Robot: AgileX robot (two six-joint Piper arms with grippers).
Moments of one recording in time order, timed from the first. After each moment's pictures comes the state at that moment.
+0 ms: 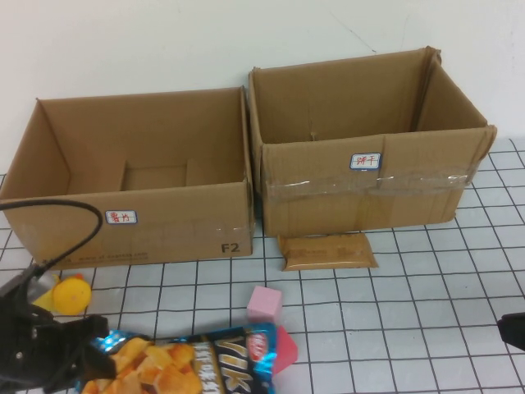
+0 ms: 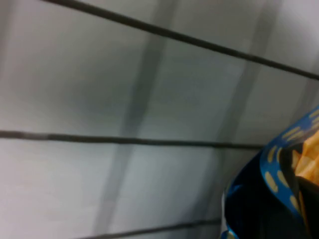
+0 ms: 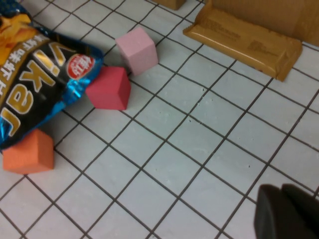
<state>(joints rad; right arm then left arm) 0.02 0.97 -0.46 1.06 0.68 -1.36 0.15 1.62 -0.66 -0.88 0.72 0.54</state>
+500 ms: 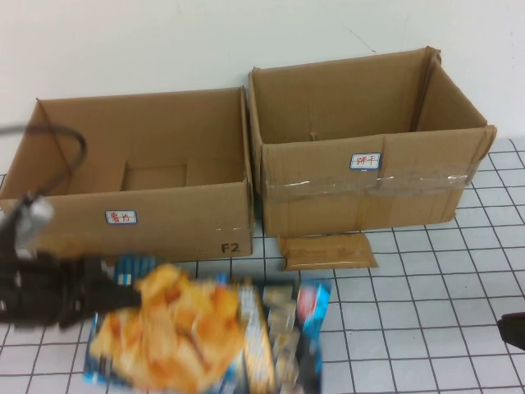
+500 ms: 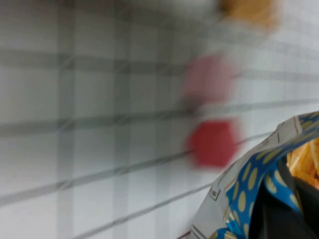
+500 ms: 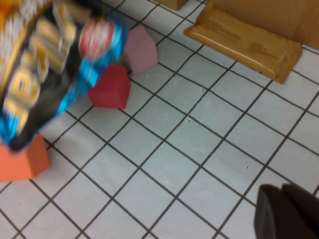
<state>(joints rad) 0.02 0.97 -0.46 1.06 0.68 -1.38 0.15 1.42 -0.75 -1.08 0.99 0.69</state>
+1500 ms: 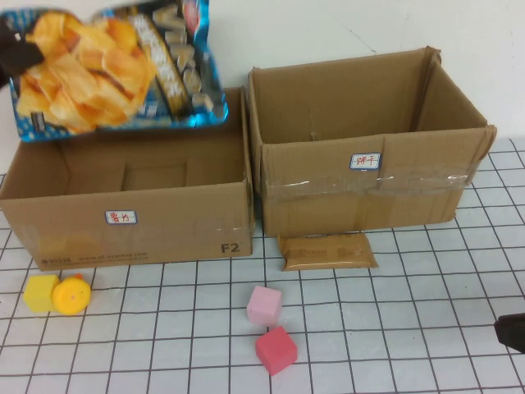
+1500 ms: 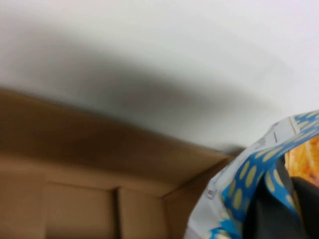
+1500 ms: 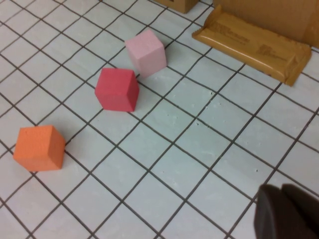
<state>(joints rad) 0.02 0.97 -0.46 1.08 0.69 -1.38 0.22 1.58 -1.33 -1.35 0.68 0.75</state>
